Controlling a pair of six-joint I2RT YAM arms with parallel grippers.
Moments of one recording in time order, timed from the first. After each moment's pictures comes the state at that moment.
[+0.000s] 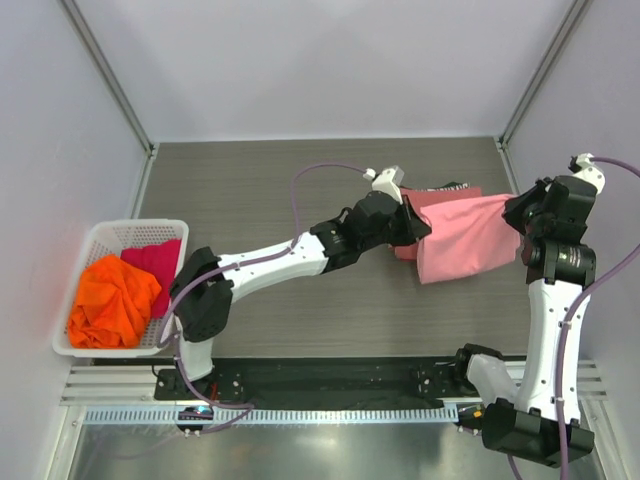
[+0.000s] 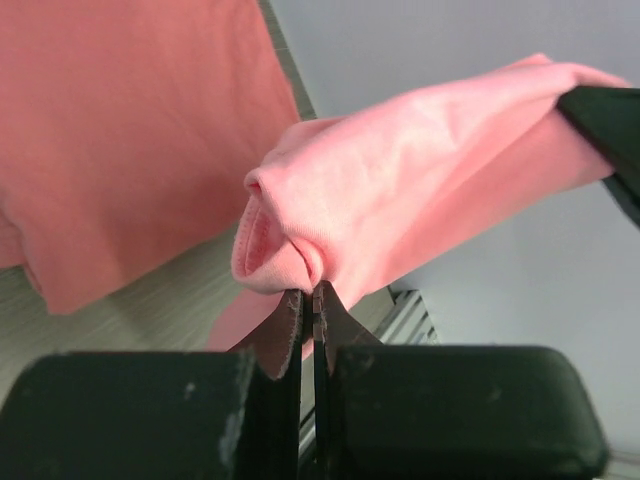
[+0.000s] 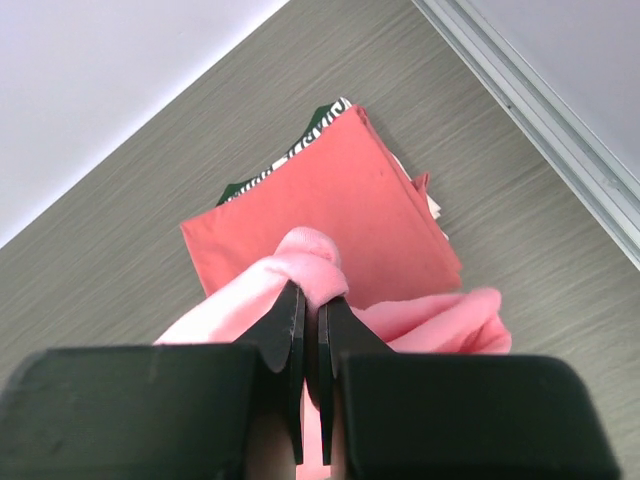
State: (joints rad) left arm -1.03 1.90 1.56 0.04 -0.08 -0.88; right arm -0.29 0.94 1.19 -0.68 0.01 0.45
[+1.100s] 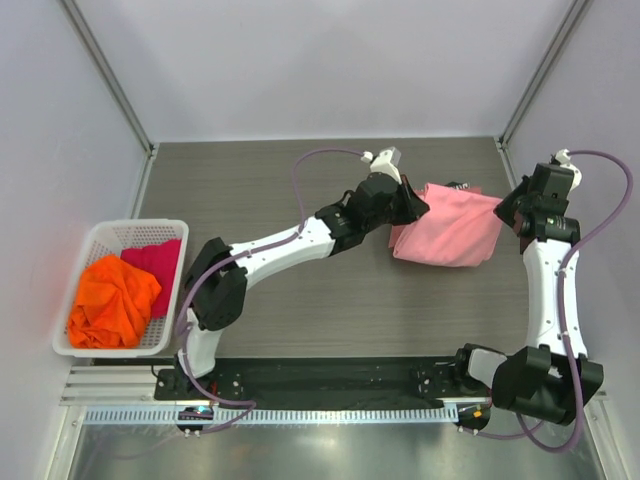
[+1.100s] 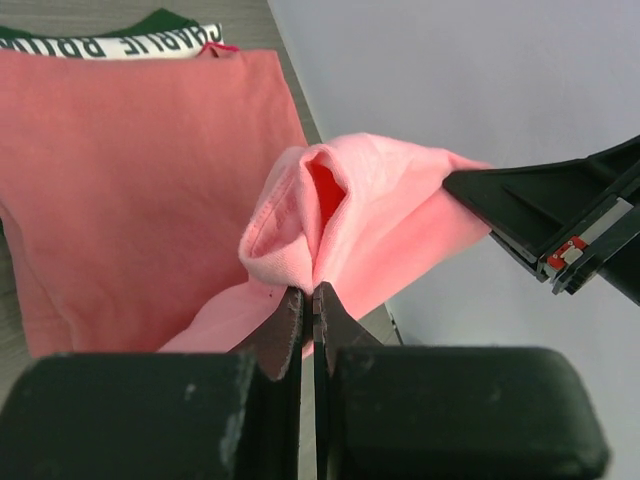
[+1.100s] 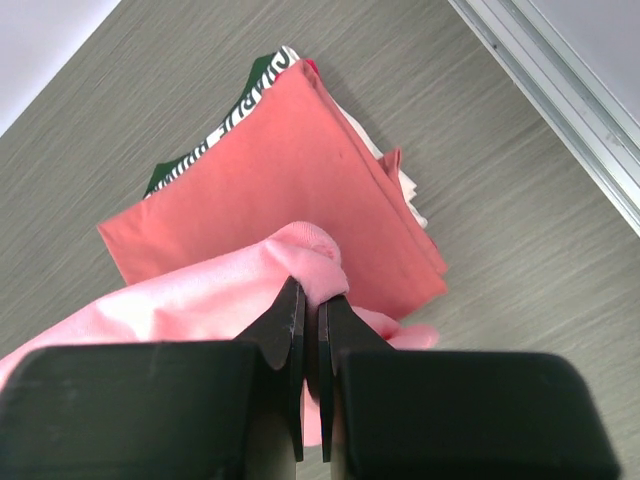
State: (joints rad) left arm -0.98 1.98 1.69 0.03 -0.11 -0.86; right arm -0.29 1.13 1.12 -0.62 0.05 0.45
